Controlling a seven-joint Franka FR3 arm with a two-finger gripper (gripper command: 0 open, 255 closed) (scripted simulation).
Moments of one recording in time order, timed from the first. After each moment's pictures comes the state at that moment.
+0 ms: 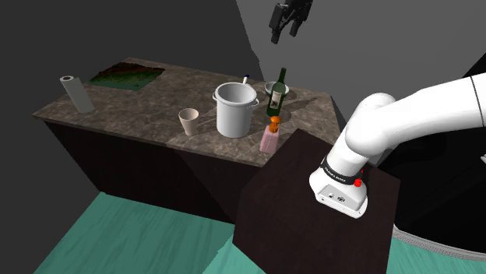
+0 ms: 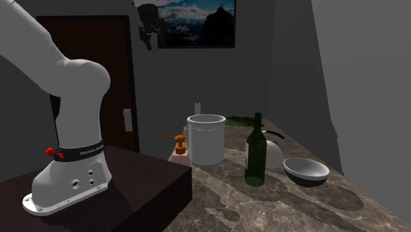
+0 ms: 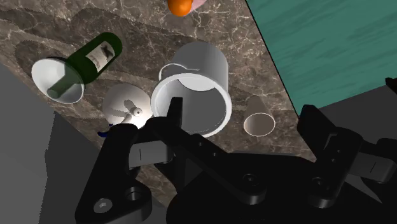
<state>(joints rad) 0.00 -0.80 0.02 -2.33 -0.10 1.69 0.16</state>
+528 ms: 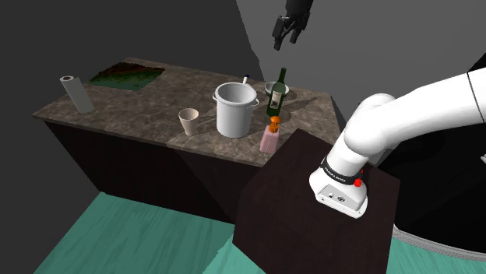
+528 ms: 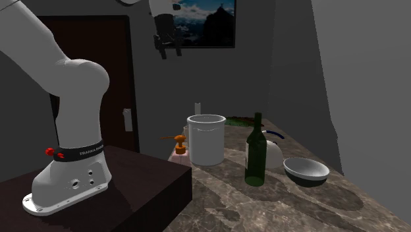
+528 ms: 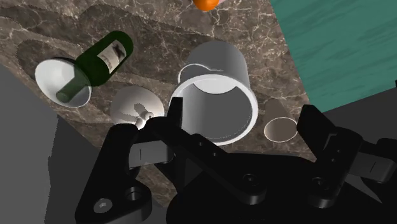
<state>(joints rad) -0.04 -0.74 -0.10 -2.39 -0.15 1.82 0.04</state>
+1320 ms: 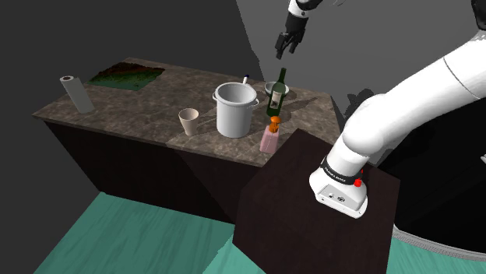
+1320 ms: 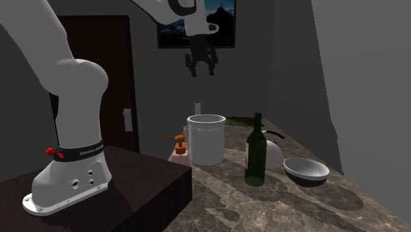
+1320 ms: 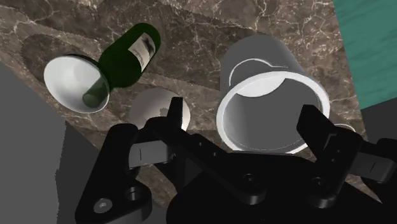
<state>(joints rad) -0.08 -0.46 -0.35 -2.36 -0.20 2.08 -0.19</state>
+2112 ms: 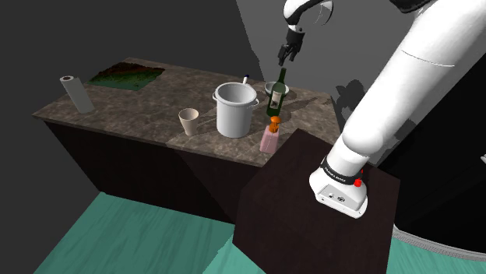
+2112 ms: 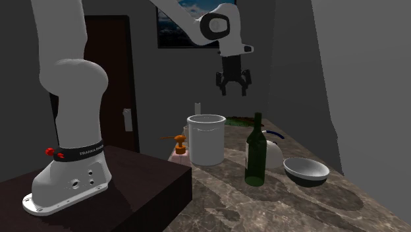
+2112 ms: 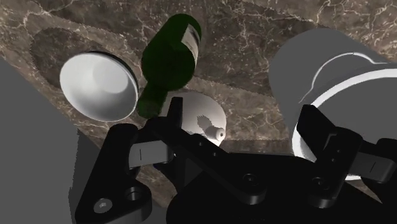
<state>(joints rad) -0.08 -0.04 -0.57 -2.17 0.00 2.27 -0.53</state>
